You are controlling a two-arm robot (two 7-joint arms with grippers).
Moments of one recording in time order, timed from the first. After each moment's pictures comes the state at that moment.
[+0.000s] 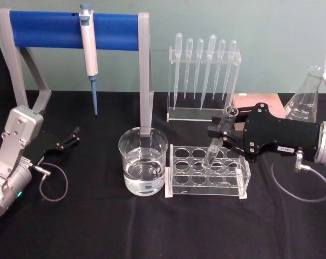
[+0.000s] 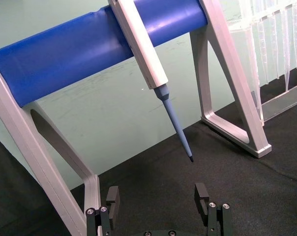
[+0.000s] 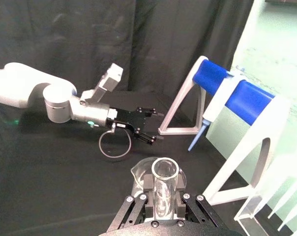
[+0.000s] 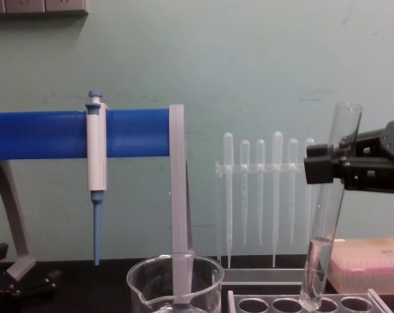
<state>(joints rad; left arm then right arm) -0.20 0.60 0.45 -1.41 -0.25 -0.12 0.03 0.40 0.87 -0.52 -1.76 0.63 0.01 0.73</state>
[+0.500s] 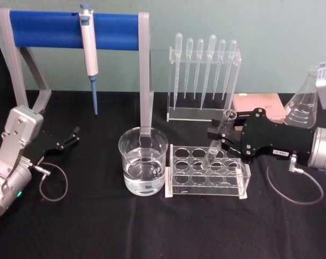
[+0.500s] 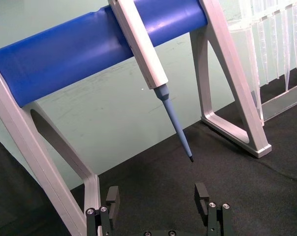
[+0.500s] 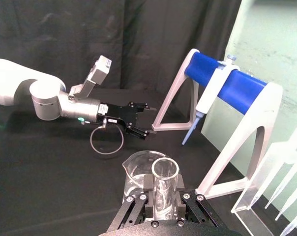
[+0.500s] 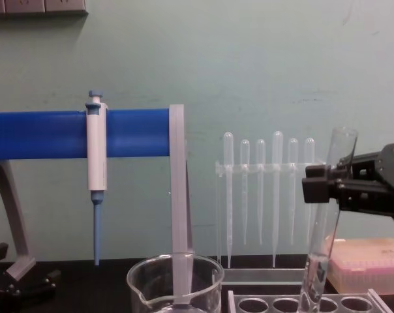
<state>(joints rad) -0.20 0.60 0.45 -1.41 -0.25 -0.12 0.03 0.37 0.81 -0.51 -1.70 0.60 -0.01 0.73</state>
